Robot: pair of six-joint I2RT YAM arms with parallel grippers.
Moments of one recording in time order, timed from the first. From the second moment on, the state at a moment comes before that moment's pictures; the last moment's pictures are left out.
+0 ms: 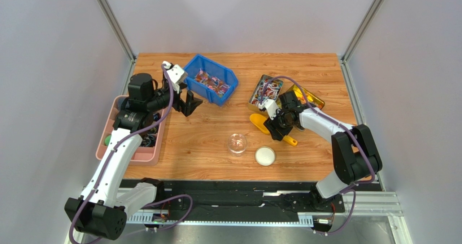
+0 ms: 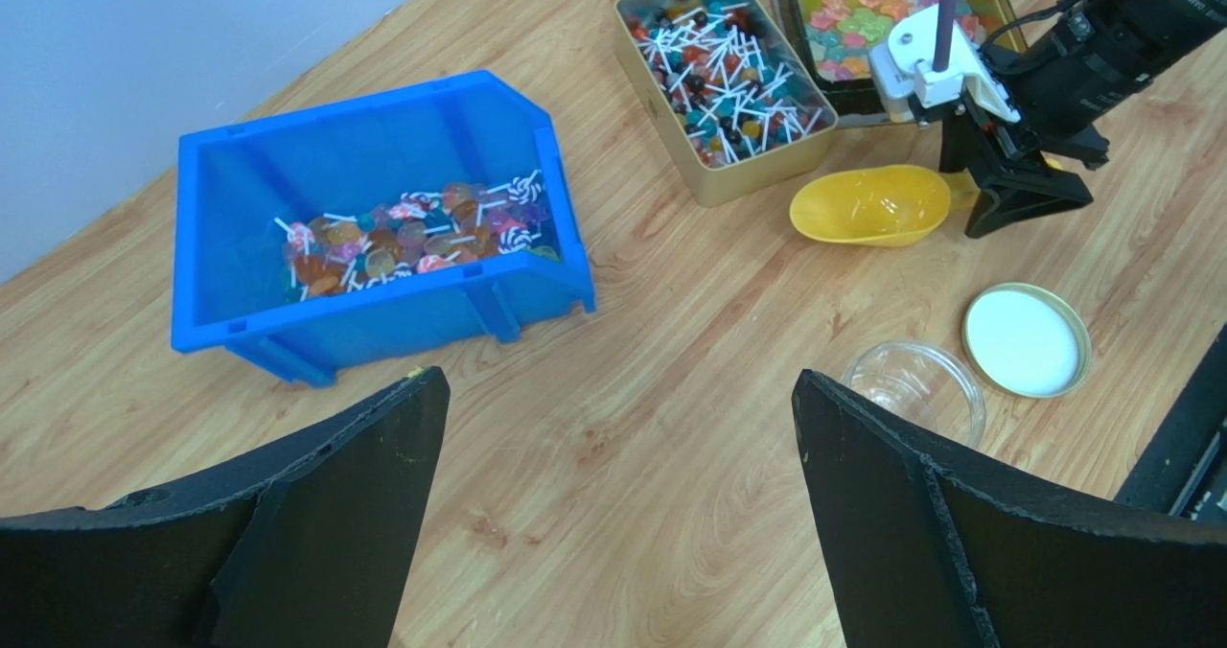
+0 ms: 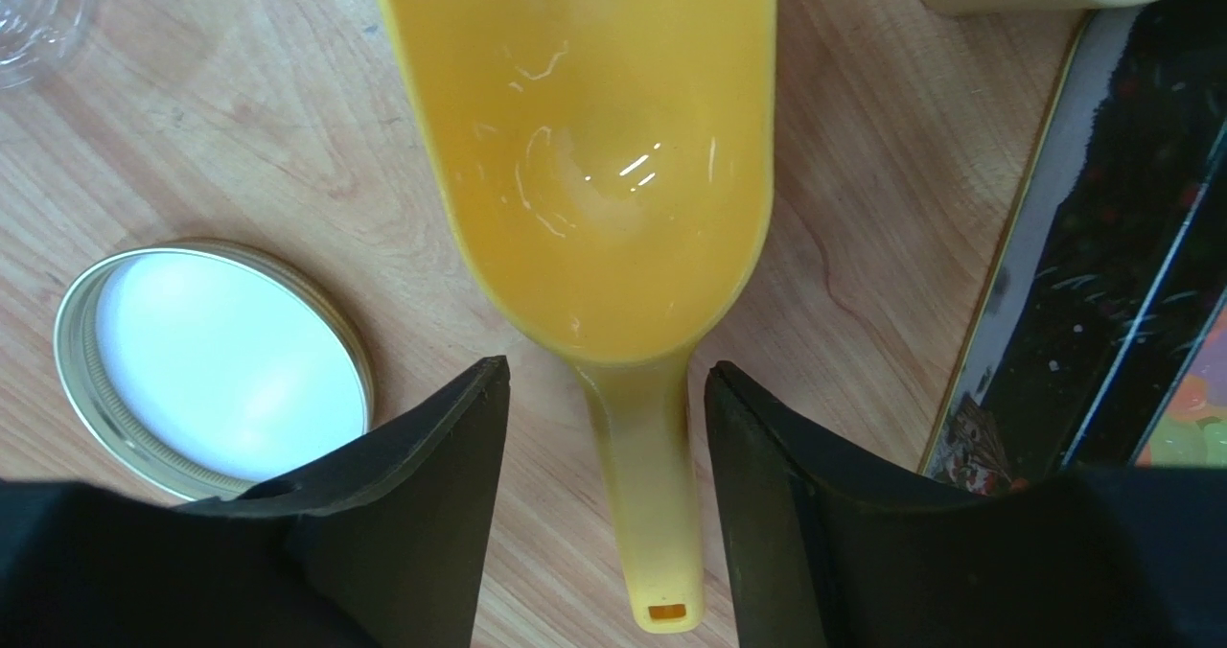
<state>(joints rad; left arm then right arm) -0.20 1.02 1.06 -0.36 0.59 0.23 0.36 1.56 0.93 -0.55 -0.27 -0.49</state>
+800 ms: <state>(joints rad) -0.20 1.06 1.06 -0.37 0.69 0.21 0.51 1.37 0.93 -0.55 -0.12 -0.50</state>
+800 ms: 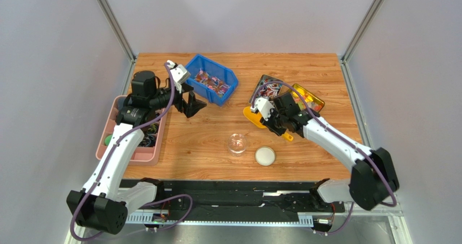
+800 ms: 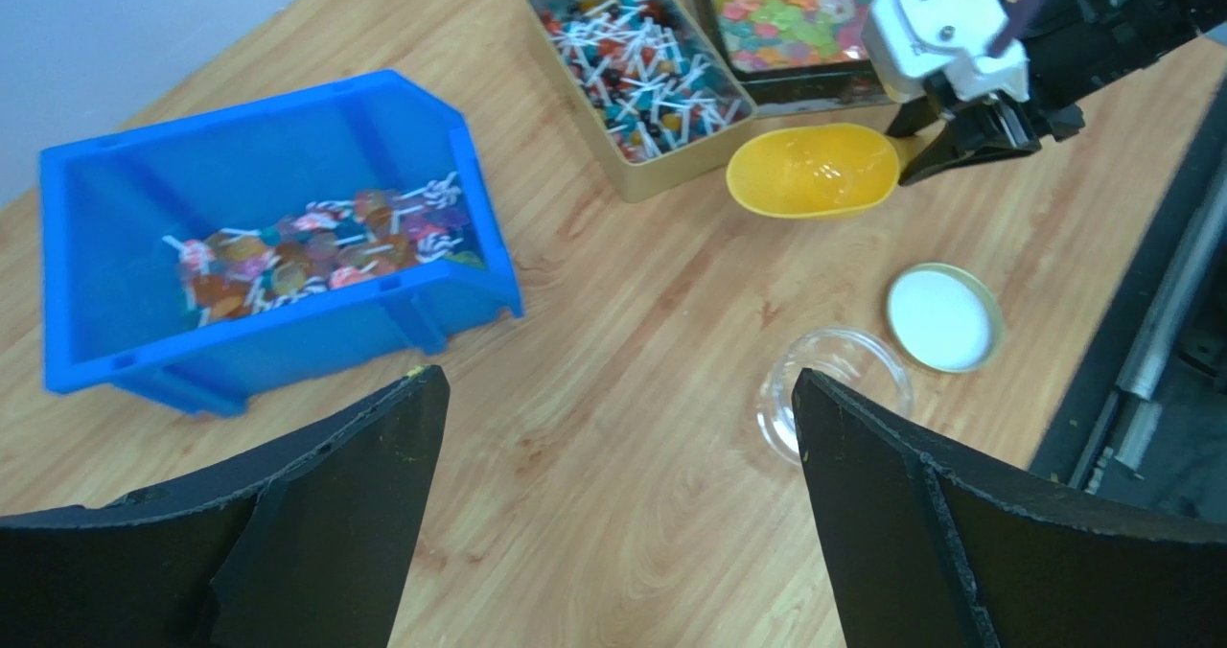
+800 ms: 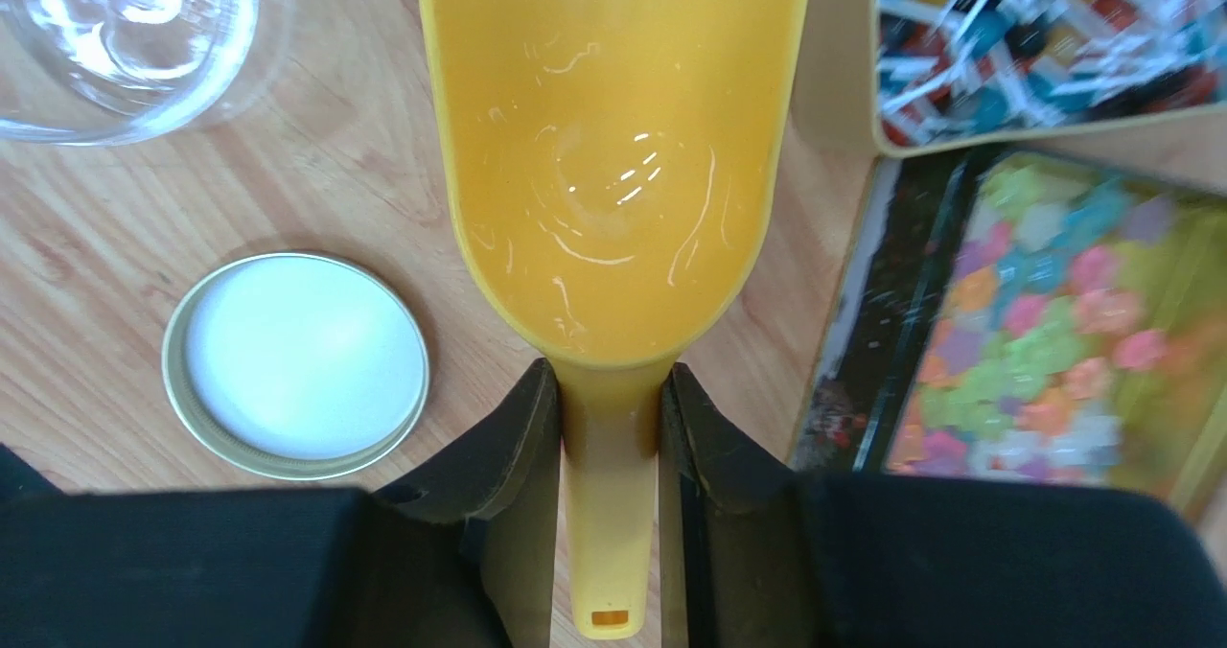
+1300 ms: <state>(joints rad) -0.20 1.26 1.30 -0.48 1.04 0.21 0.86 1.11 1.01 -0.59 0.29 -0.71</state>
